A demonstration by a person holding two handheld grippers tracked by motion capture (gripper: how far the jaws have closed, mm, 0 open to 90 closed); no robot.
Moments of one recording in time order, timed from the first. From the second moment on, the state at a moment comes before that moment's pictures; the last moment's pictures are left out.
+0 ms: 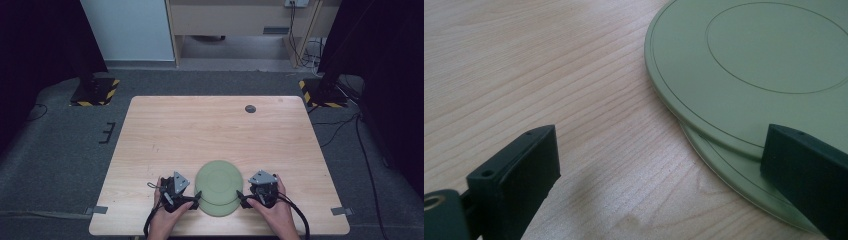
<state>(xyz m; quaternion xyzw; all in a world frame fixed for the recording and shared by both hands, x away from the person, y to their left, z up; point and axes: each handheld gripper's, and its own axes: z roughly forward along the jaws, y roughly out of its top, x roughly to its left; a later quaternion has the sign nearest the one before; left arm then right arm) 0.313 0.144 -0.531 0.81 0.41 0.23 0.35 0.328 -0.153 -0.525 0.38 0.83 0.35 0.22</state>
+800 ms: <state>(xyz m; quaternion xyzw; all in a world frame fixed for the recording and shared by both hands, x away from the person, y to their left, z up) 0.313 0.141 -0.532 0.81 0.41 0.23 0.36 0.328 -0.151 -0.525 0.38 0.83 0.35 0.22</state>
